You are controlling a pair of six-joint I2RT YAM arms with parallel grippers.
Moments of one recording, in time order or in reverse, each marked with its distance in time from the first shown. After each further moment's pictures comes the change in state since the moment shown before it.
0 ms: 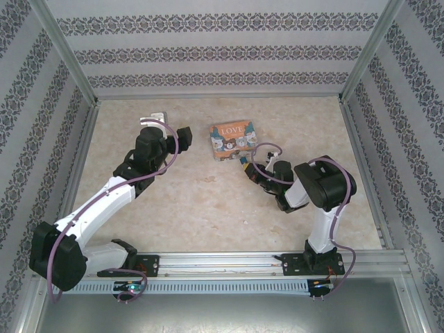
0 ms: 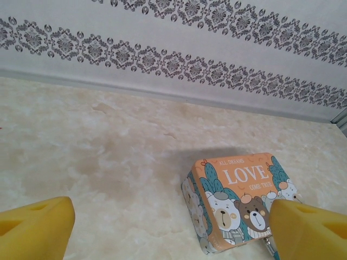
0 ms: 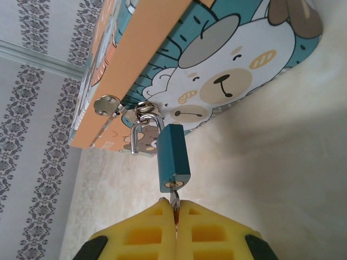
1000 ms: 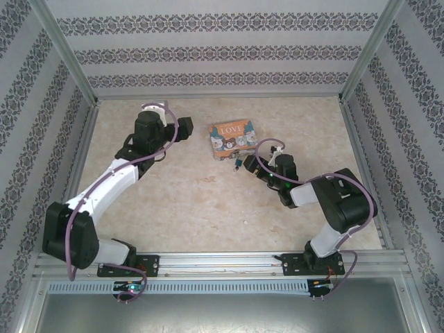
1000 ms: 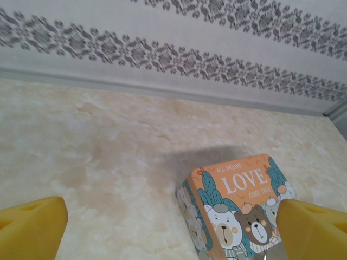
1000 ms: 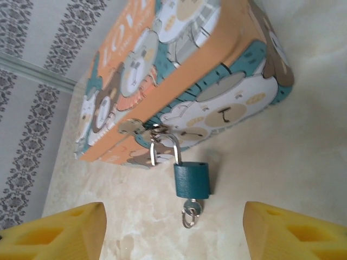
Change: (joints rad) left arm 0.132 0.190 0.147 -0.008 0.238 0.014; right arm 0.000 -0.263 0.023 -0.346 0.103 -0.127
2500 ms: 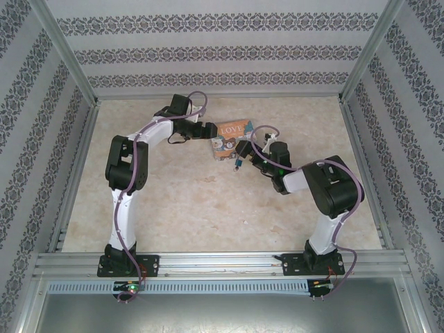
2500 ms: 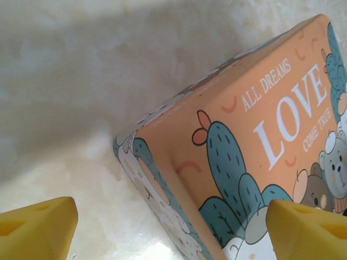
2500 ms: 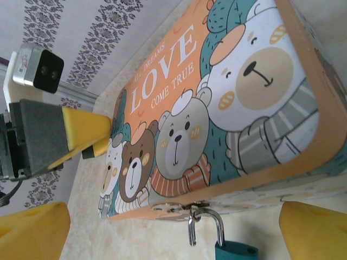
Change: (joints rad) left arm 0.042 0.841 0.726 -0.472 0.542 0.158; right arm -0.005 0.175 0.206 0.037 -0.047 0.043
